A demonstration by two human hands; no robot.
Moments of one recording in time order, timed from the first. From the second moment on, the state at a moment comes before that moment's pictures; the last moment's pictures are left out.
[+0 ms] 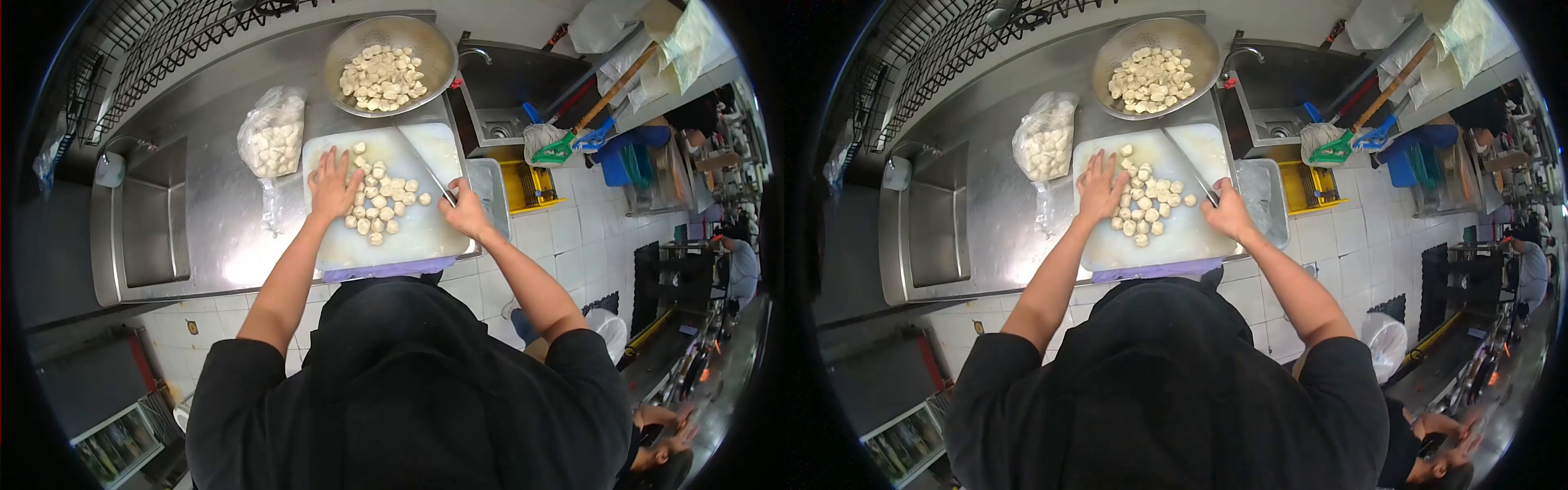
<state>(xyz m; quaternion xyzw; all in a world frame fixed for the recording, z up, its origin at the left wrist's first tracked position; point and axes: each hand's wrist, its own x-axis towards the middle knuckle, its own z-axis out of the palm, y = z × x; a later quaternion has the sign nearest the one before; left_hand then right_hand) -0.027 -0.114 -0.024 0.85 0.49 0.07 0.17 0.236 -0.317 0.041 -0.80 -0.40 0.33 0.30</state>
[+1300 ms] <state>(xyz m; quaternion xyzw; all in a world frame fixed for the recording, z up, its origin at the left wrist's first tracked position) 0.016 -0.122 0.033 0.94 0.27 -0.01 0.19 0.178 -0.364 0.028 -0.82 -0.31 0.37 0.31</state>
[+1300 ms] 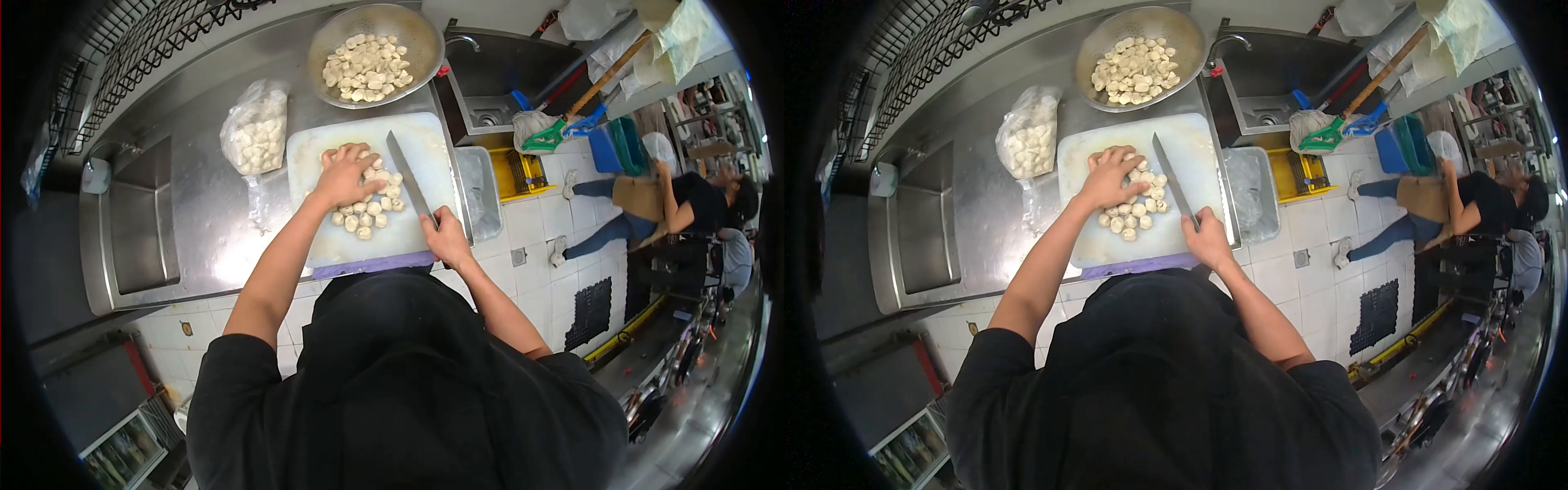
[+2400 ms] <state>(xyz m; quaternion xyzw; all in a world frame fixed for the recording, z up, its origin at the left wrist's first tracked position) 0.023 -0.158 0.002 0.94 0.20 0.11 0.26 0.163 -0.355 0.034 -0.81 -0.42 0.28 0.29</state>
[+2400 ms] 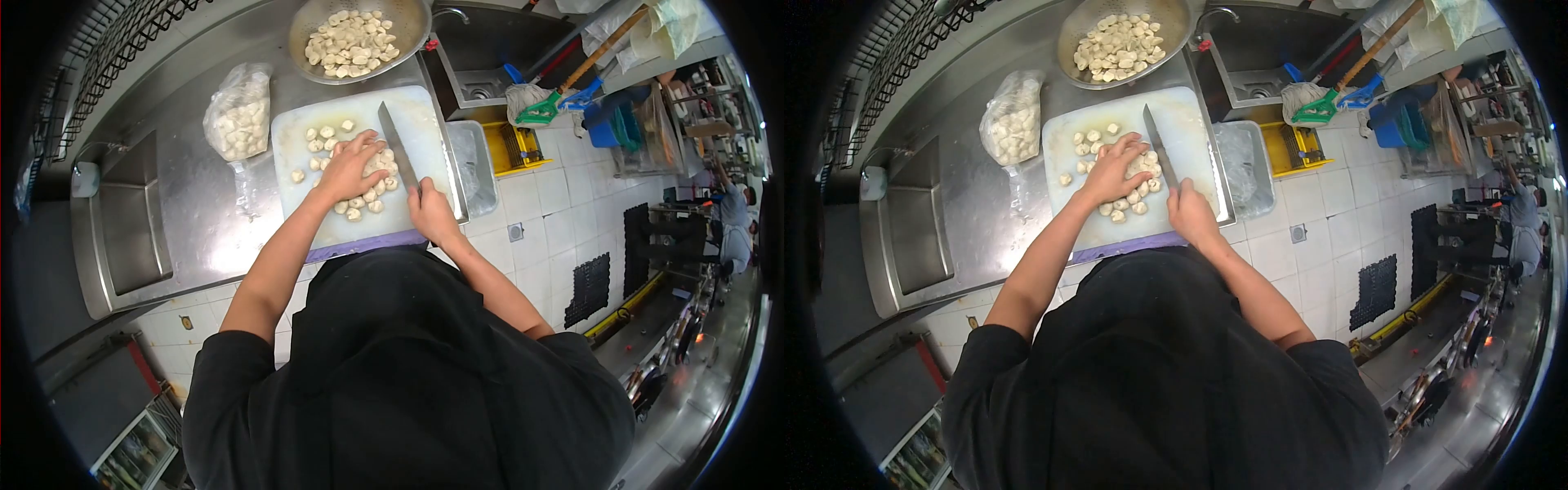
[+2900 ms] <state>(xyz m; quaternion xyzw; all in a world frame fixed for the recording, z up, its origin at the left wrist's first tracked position) 0.026 -0.145 0.005 0.92 0.19 0.11 0.33 0.160 -0.348 0.041 -0.83 -0.43 0.28 0.23</state>
